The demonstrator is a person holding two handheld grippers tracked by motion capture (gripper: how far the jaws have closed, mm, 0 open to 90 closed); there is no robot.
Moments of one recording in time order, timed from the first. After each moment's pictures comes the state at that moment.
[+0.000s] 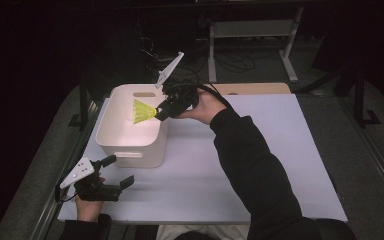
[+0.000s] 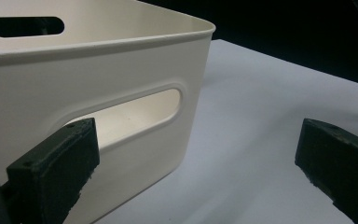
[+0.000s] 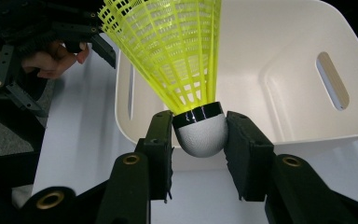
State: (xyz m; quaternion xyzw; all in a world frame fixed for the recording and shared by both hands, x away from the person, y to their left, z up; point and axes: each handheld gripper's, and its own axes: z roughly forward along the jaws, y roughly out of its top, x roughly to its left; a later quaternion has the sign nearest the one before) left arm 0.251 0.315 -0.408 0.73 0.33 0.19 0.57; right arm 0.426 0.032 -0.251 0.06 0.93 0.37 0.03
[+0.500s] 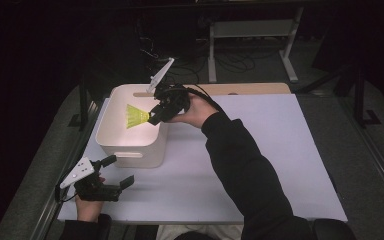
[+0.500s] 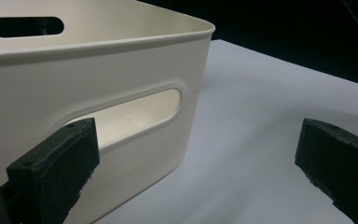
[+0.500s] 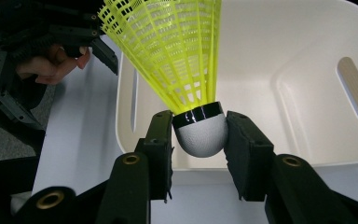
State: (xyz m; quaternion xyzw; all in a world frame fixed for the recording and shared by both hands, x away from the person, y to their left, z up) left arm 0.251 0.315 -0.408 0.73 0.33 0.19 0.57; right arm 0.426 0.053 -0.264 0.06 0.93 0.37 0.02
